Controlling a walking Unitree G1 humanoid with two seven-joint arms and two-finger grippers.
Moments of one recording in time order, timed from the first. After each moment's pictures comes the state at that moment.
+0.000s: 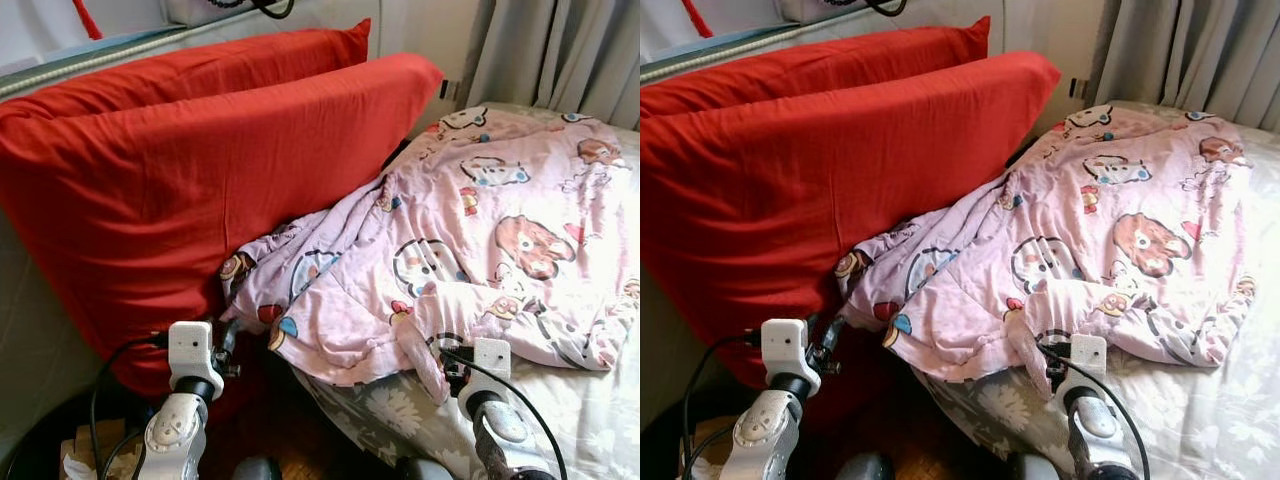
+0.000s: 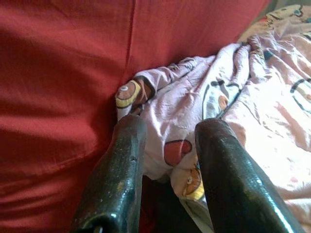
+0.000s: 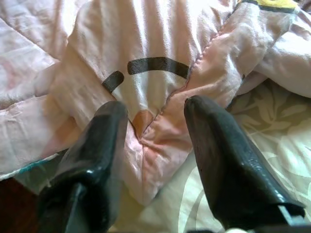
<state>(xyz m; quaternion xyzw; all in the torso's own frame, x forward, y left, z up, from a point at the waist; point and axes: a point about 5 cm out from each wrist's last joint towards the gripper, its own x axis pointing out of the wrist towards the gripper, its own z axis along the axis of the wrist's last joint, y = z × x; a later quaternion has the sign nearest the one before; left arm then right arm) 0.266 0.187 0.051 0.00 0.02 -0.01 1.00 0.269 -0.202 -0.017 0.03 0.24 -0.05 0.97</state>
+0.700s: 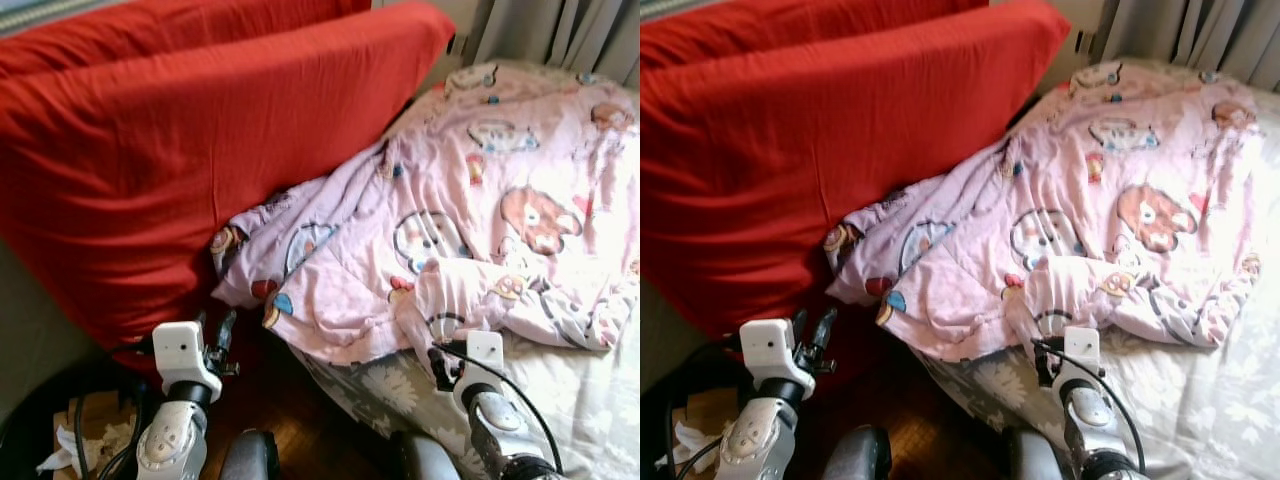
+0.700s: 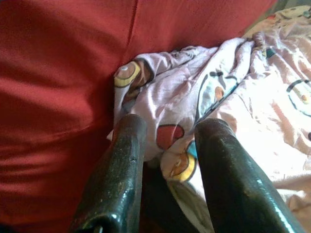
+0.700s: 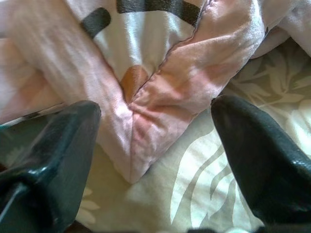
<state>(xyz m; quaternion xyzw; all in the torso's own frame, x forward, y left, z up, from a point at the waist) 0.234 0.182 0.089 -0.03 -0.02 0.02 1.00 0.280 -0.197 -0.013 0.02 0.25 -0.05 0.97</state>
